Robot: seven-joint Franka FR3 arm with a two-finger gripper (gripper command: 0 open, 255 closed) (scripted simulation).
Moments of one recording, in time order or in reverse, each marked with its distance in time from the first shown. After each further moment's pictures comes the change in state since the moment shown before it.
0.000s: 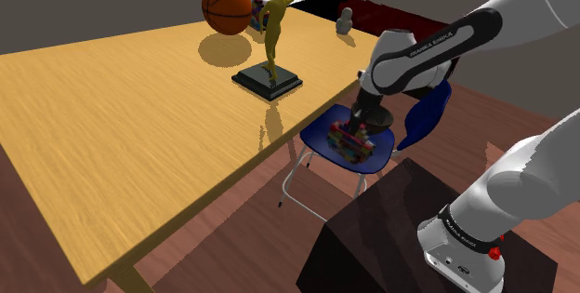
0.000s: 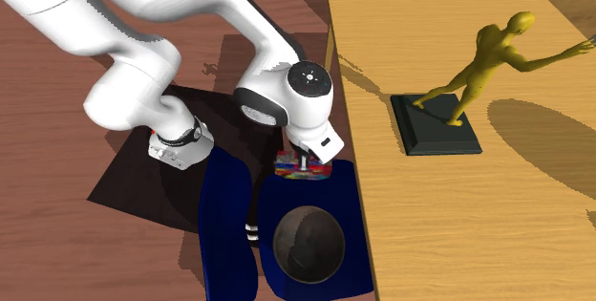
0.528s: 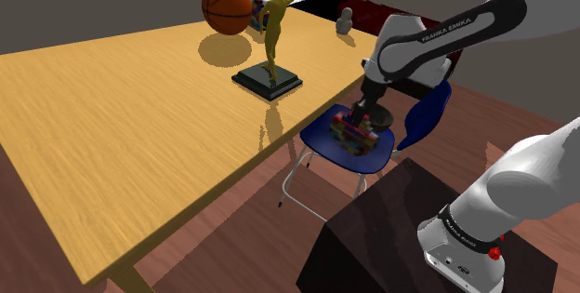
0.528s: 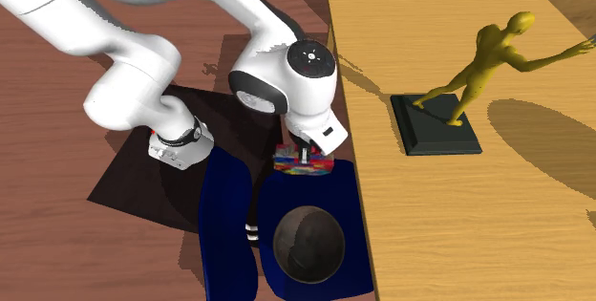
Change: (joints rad) arm -0.003 -0.091 0.002 0.034 -0.011 -0.125 0.014
